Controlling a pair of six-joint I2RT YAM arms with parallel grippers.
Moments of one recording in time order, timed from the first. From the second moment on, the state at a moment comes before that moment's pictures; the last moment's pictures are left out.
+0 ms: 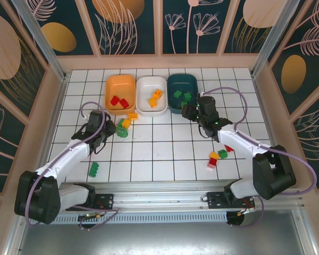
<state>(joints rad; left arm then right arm) -0.31 1.22 0.71 -0.30 -0.12 -0.80 0.46 1.38 0.84 -0.06 0.10 0.52</state>
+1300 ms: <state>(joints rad) -0.42 1.81 1.36 -0.19 0.15 -0.65 0.67 1.30 0.89 -0.15 0.14 0.55</state>
